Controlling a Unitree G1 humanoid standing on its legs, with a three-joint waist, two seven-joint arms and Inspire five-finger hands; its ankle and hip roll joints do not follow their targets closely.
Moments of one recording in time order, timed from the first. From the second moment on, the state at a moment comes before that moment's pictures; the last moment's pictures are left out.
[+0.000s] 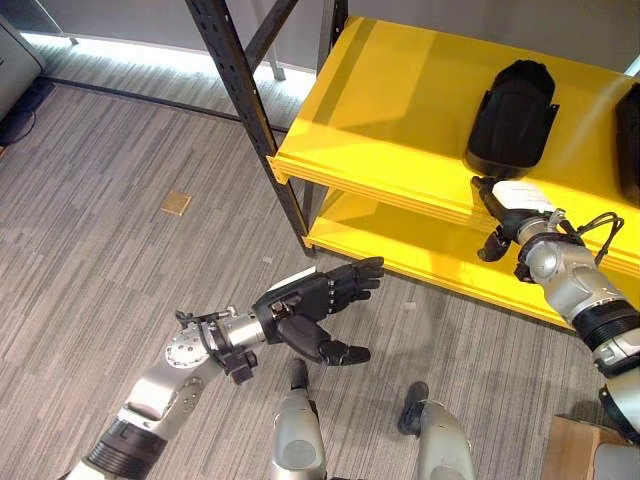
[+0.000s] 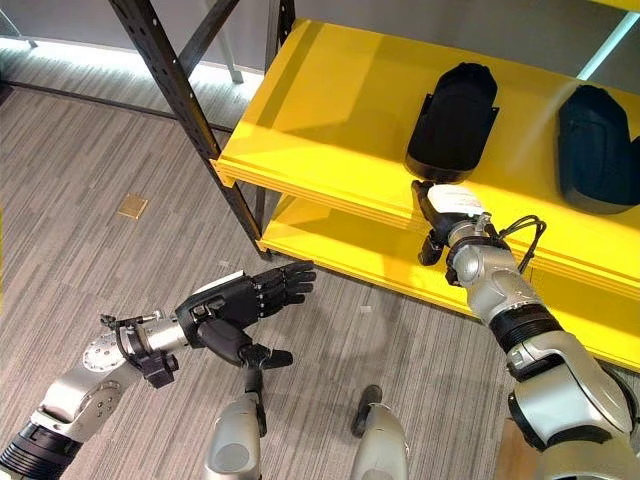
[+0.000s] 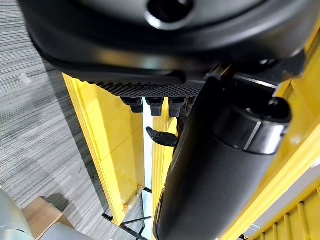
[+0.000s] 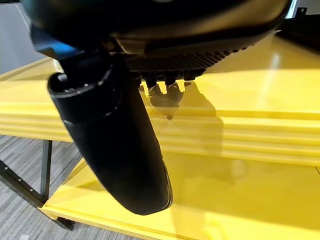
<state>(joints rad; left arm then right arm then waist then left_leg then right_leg) -0.14 0.69 -0.25 -0.14 -0.70 0.07 -0.64 -0.84 -0.81 0.58 0.68 -0.43 0.12 -0.01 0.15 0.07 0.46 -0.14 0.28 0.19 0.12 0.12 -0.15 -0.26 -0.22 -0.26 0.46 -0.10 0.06</state>
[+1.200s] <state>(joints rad) -0.15 0.70 -0.25 -0.12 -0.70 0.07 -0.67 -0.89 -0.83 0.61 0.78 -0.47 0.13 -0.03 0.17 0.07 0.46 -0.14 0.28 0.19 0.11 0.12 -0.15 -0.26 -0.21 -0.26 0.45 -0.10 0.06</state>
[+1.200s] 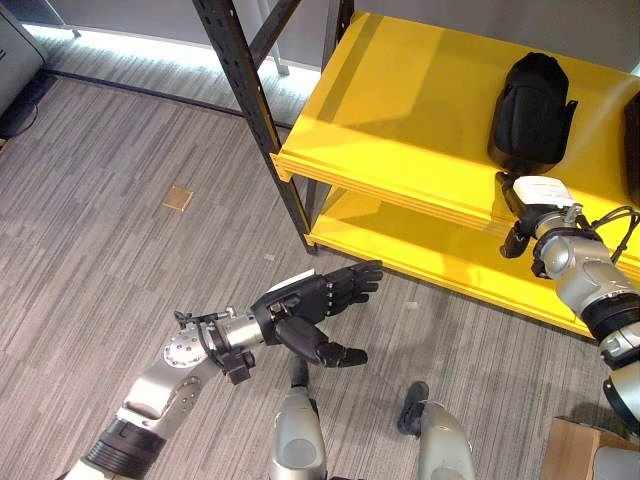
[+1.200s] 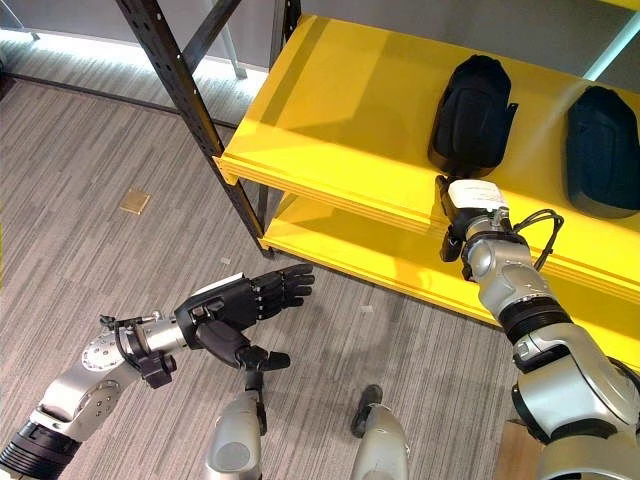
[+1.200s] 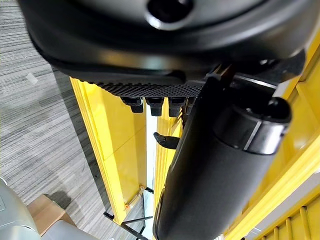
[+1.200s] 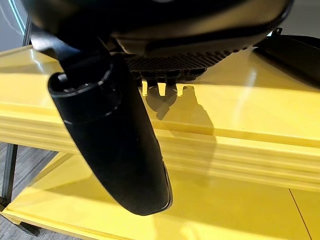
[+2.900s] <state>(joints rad) 0.01 0.67 -0.27 -0.09 -0.70 -0.08 -0.68 -0.22 -0.71 0.27 -0.10 0.19 0.01 0.37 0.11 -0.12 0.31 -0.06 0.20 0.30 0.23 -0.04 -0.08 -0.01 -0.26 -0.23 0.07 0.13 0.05</state>
